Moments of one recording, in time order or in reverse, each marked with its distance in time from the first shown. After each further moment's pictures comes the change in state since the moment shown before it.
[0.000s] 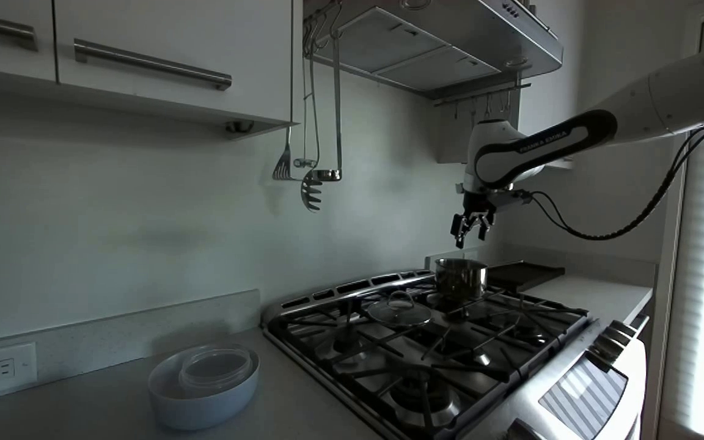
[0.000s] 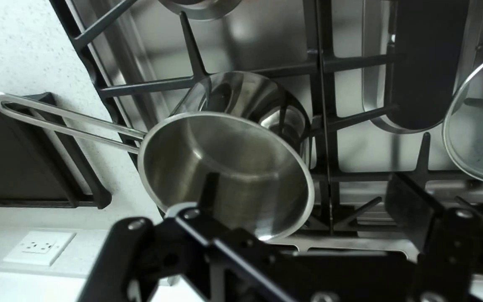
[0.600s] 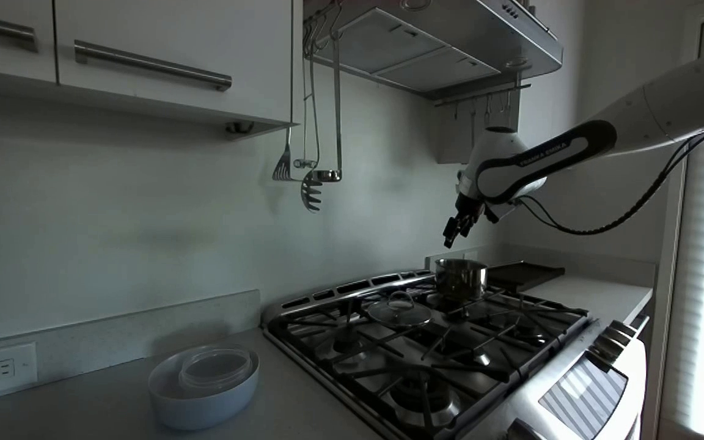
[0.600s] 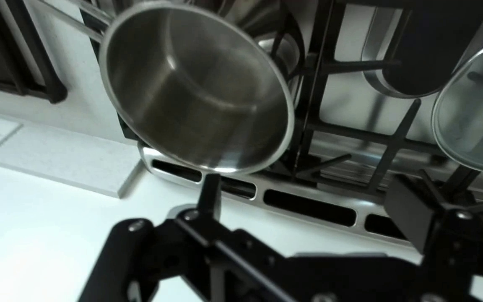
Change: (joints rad) arm 0.004 -0.004 -0.002 -0.087 0.012 0.286 -0.231
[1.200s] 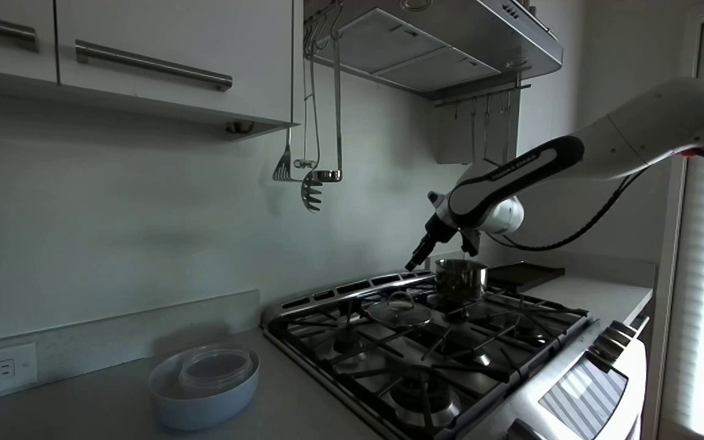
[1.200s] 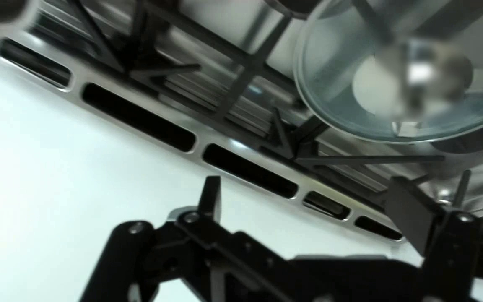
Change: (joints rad) arm -0.020 0.095 0.175 -0.108 0.425 0.370 -0.615
